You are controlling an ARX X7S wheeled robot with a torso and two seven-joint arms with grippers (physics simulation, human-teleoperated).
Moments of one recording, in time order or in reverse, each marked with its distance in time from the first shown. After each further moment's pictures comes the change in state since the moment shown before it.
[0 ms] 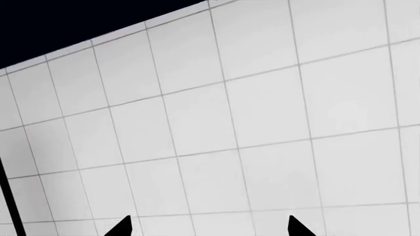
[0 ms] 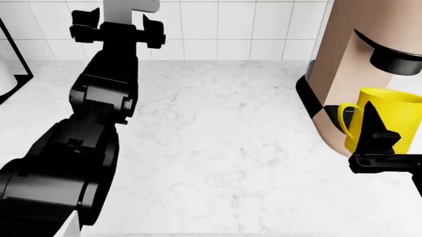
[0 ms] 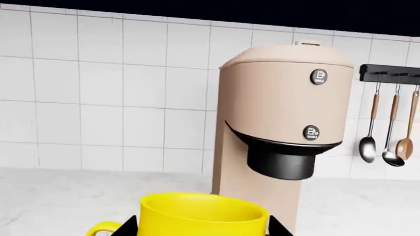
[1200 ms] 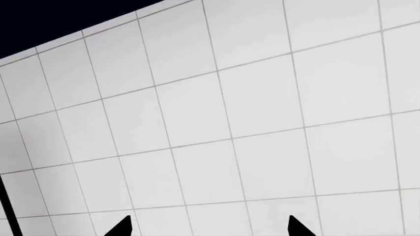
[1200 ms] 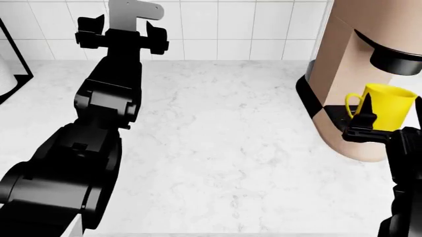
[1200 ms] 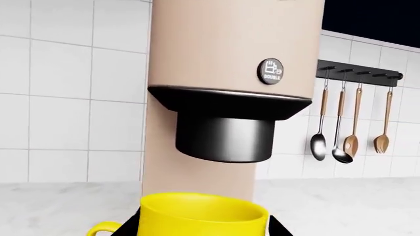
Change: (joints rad) left arm 0.024 0.008 0.011 0.000 -0.004 0.003 -0.004; right arm -0.255 0.093 0.295 0.633 1.156 -0.859 1.079
